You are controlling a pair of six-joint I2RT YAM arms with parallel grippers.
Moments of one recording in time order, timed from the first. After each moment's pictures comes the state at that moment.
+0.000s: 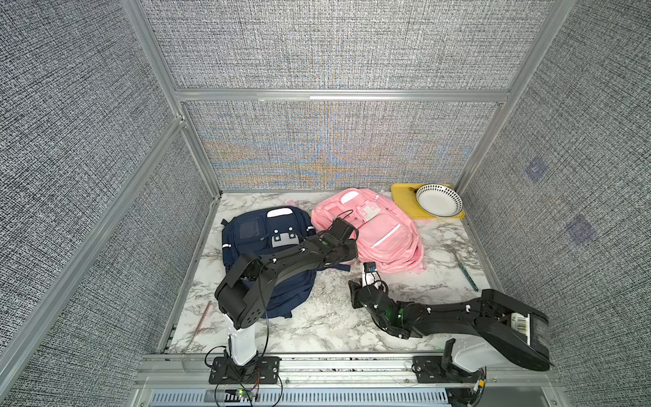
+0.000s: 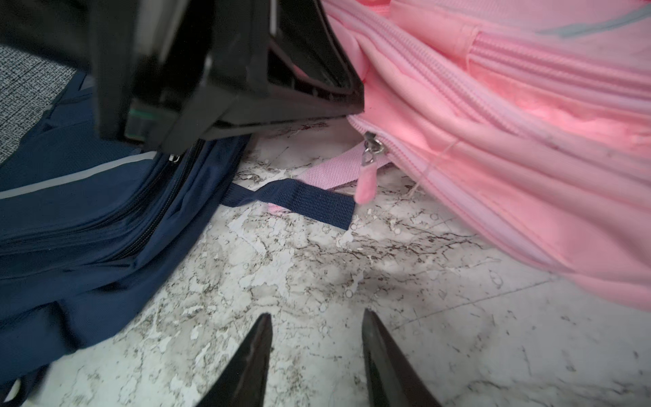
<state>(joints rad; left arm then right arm) -0.80 1.85 1.28 -0.28 0.08 -0.82 1.08 1.48 0.48 0.37 0.60 0.66</state>
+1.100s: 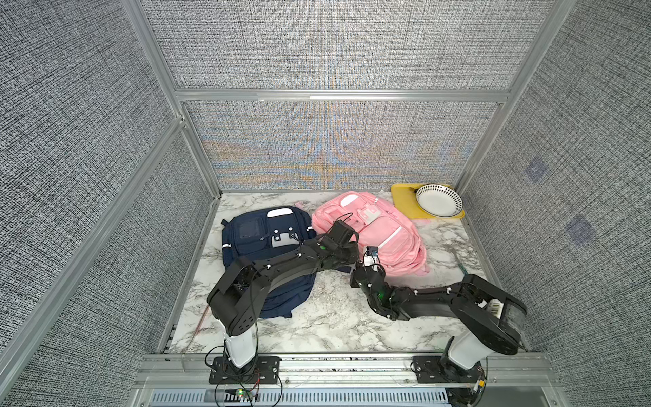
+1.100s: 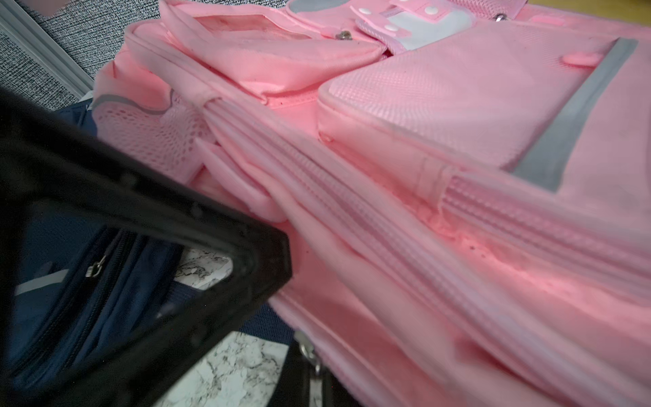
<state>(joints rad) -0.82 1.79 1.23 -0.25 0.13 -0.86 0.91 1.61 0.59 0.46 0.59 0.63</state>
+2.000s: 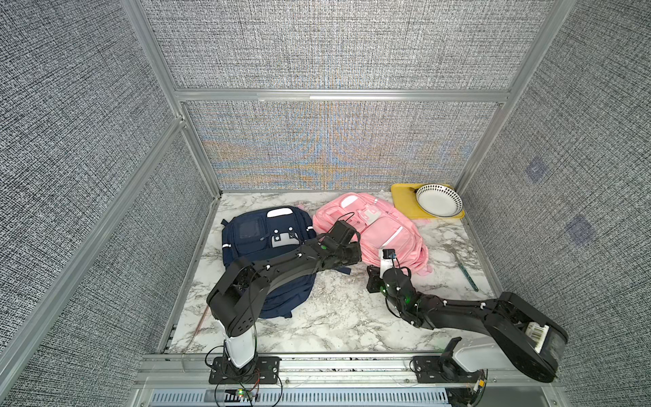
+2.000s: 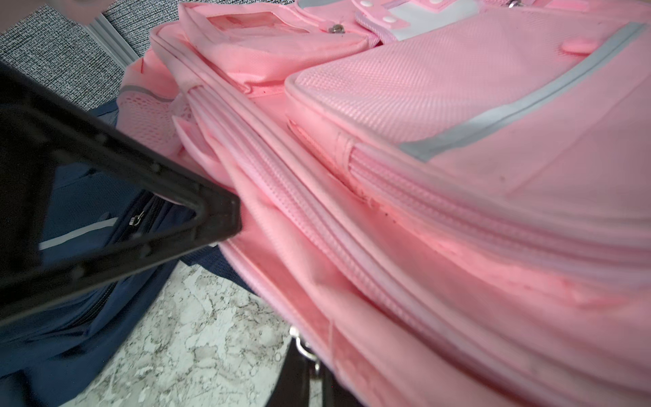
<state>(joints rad) -0.83 1.78 1.24 -0.27 0.16 -0.86 0.77 1.38 0.37 0.52 0.32 0.53</state>
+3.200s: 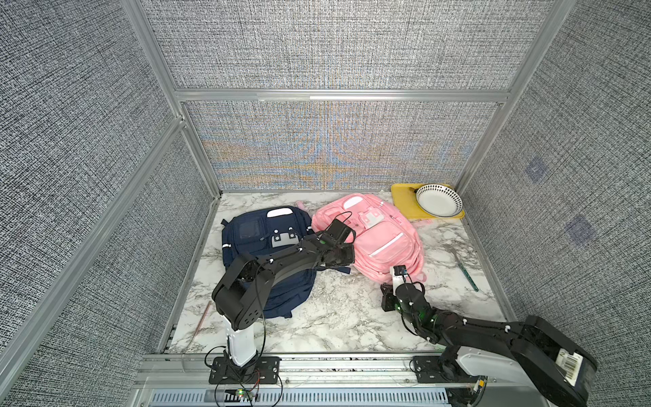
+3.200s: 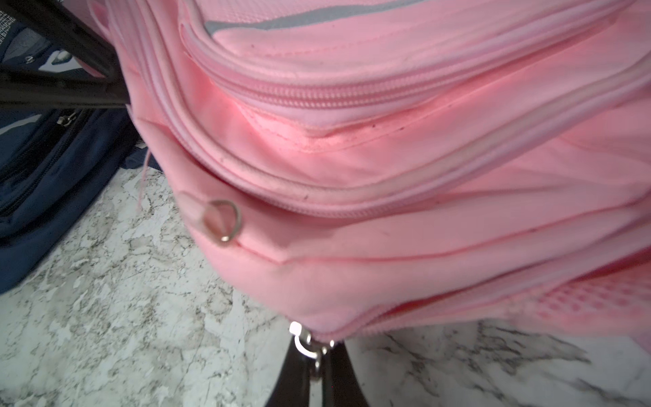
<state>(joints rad) -0.77 1.84 1.28 -0.39 0.16 -0.74 0.77 1.15 0.17 0.36 0.30 0.52</state>
